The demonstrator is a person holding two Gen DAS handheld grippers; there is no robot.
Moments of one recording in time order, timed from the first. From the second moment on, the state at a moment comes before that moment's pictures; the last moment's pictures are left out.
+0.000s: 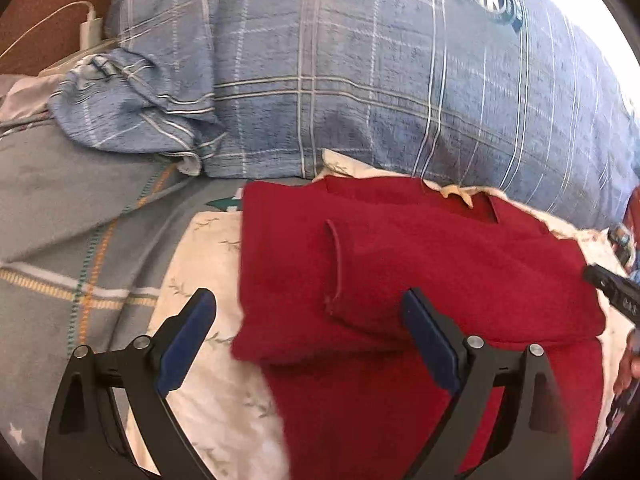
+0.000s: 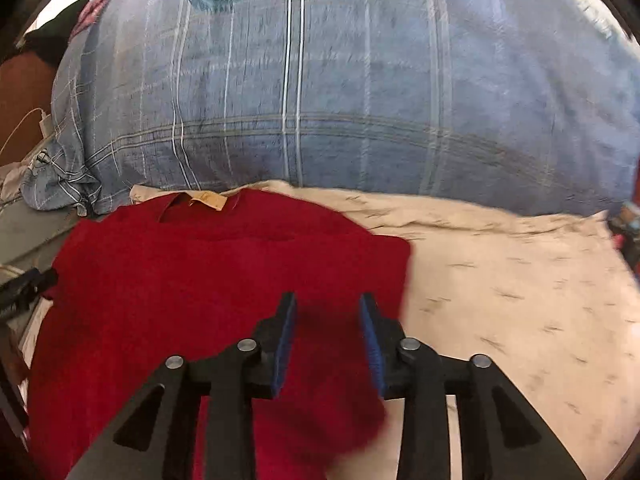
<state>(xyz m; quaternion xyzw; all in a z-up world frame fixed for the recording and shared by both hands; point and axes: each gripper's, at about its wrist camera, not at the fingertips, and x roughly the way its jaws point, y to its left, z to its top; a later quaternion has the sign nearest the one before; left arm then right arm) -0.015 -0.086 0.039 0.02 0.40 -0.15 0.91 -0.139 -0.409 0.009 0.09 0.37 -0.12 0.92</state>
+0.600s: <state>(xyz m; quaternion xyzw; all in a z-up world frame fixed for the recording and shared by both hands) -0.002 -0.077 0.020 -0.01 0.43 -0.13 0.89 -0.185 -0.391 -0.007 0.06 0.39 -0.14 0.91</state>
